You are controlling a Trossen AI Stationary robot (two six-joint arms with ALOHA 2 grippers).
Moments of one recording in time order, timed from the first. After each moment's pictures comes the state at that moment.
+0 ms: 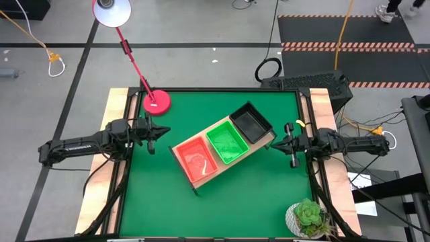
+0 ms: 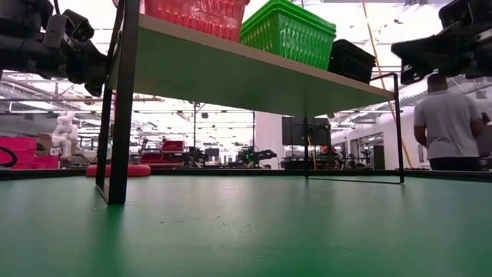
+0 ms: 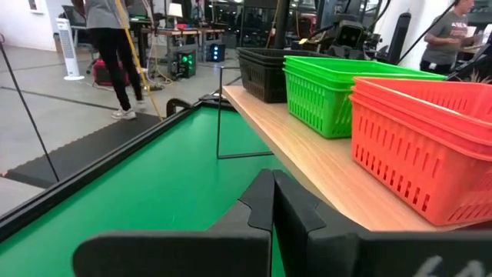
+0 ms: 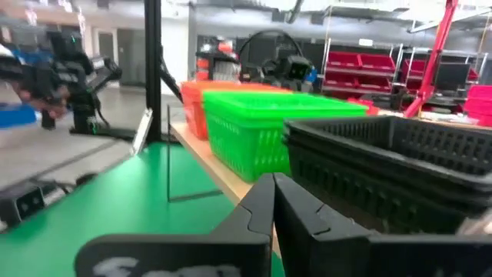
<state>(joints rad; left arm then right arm) 0.23 0.23 0.11 0.08 0.03 -0.08 0.04 0.00 0.02 0.09 -0.04 -0.08</state>
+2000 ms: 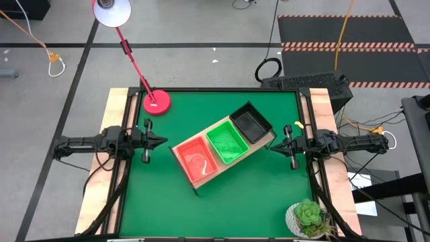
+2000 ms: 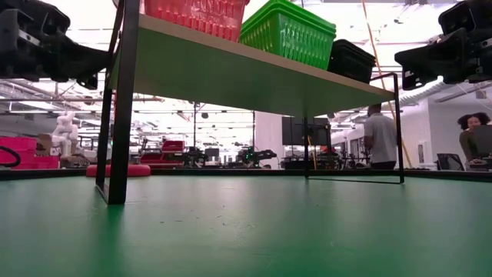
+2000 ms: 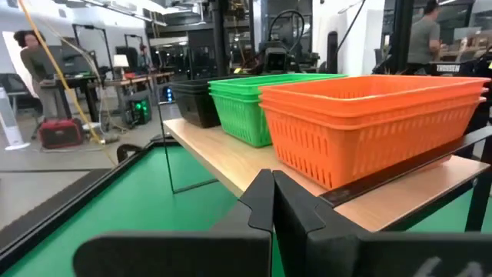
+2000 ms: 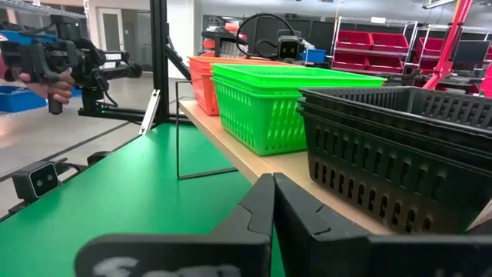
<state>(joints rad) 0.03 0.00 0.01 0.06 0.02 0.07 0.09 0.00 0.02 0.01 -0.03 -0.06</state>
